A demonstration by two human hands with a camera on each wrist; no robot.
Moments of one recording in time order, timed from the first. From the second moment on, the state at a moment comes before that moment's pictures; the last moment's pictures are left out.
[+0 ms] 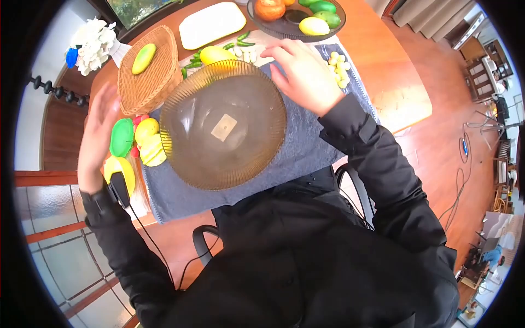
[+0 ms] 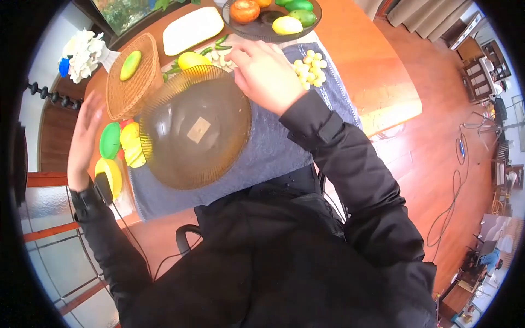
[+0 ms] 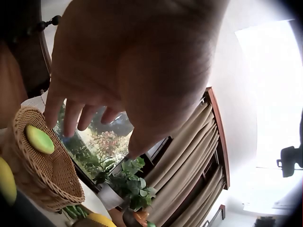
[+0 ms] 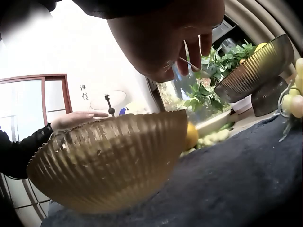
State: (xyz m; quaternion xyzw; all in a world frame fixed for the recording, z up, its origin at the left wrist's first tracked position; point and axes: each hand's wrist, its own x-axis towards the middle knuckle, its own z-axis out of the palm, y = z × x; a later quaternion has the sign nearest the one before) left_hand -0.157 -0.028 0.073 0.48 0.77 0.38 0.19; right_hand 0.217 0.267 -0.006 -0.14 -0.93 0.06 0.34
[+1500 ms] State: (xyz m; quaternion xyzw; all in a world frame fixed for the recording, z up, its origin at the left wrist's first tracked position) left_hand -0.038 -0.106 -0.027 0.44 0.88 0.19 0.00; right_hand 0.243 0.285 -0.045 -0.27 -0.06 0.90 0.34
